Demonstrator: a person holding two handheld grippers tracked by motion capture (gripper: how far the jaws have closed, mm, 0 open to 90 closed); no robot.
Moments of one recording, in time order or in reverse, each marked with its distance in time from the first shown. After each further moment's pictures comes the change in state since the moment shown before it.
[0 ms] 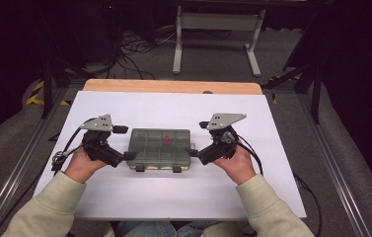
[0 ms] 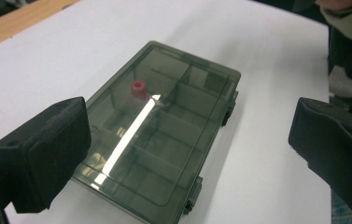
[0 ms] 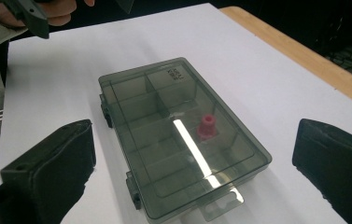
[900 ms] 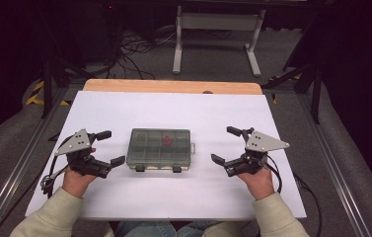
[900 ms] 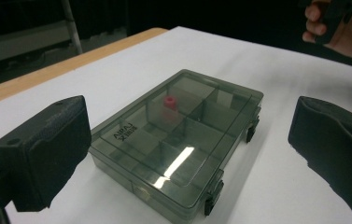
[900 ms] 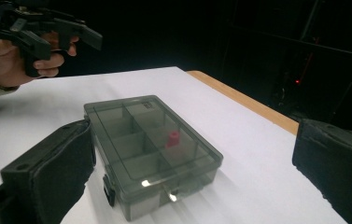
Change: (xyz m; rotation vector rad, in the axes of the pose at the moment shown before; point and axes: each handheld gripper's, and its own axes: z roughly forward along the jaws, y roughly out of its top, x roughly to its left) left arm -0.014 -0.060 -0.023 -0.279 0.168 0.009; right arm 0.001 -0.070 -0.058 -0.316 -0.138 -0.029
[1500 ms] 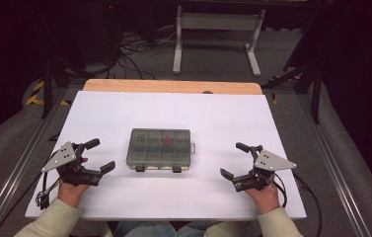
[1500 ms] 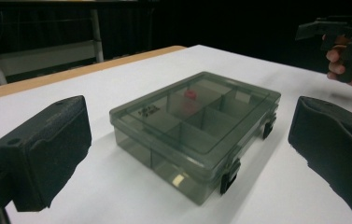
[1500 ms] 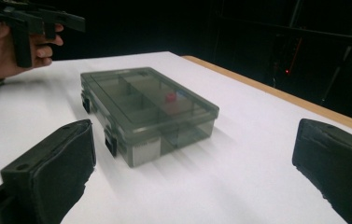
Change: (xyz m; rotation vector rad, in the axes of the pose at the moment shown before) left arm 0.001 -0.047 -0.019 -0.082 0.076 -0.046; right arm 0.009 -0.055 -0.026 0.006 -0.036 0.039
